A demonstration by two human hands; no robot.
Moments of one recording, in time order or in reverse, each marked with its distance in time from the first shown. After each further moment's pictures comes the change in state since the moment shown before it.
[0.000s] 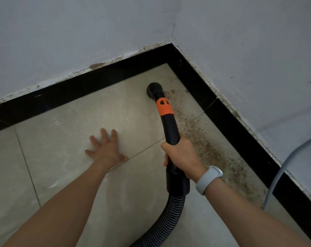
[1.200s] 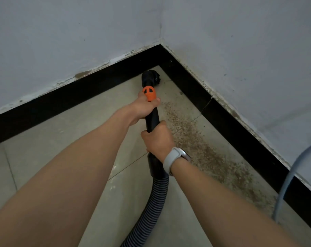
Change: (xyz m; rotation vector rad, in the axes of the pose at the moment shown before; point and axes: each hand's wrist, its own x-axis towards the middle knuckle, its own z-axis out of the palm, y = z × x) left_hand 0.026 0.155 -0.087 -0.831 -0.135 0.336; right_hand 0.060 -0.019 0.027 -0.229 0.130 -0.036
